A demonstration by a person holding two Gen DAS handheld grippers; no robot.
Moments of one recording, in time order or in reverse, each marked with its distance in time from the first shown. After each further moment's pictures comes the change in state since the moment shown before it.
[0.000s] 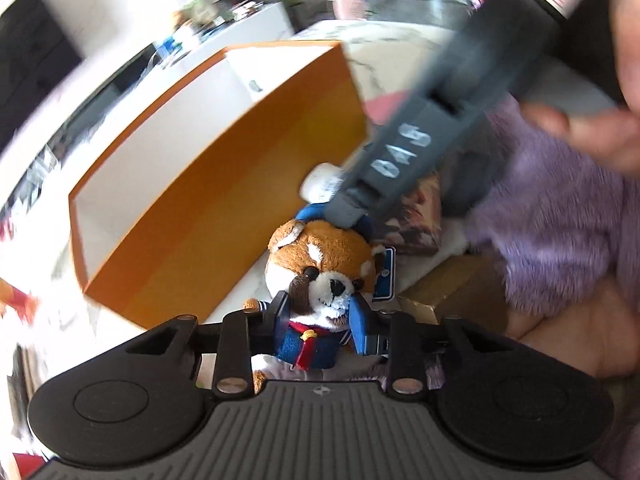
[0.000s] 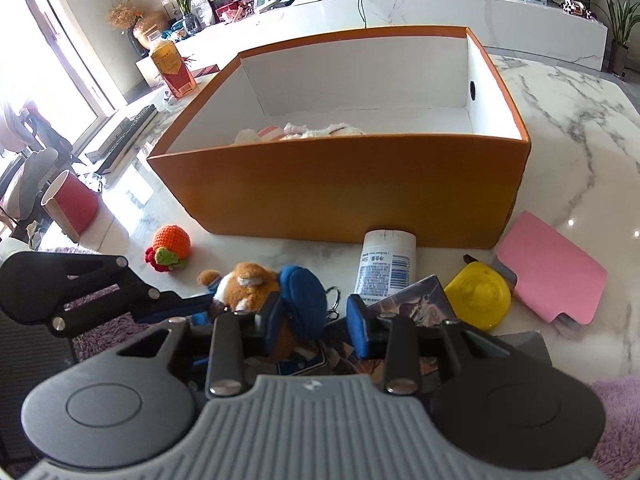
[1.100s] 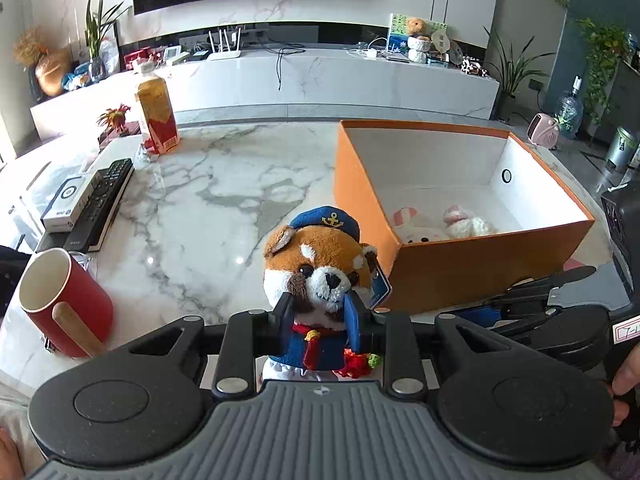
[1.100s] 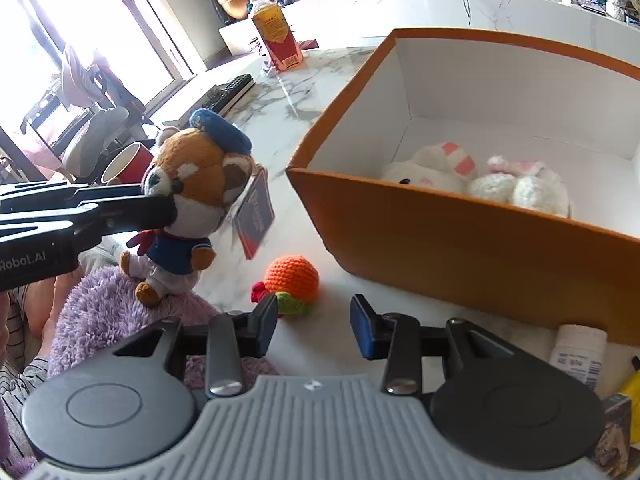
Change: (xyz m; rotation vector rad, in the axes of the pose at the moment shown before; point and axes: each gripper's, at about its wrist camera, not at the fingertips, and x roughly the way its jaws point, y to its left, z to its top) left arm -0.054 0.173 -0.054 -0.716 -0.075 0.166; right arm 0.084 0.103 0.045 -0.152 0.072 0.214
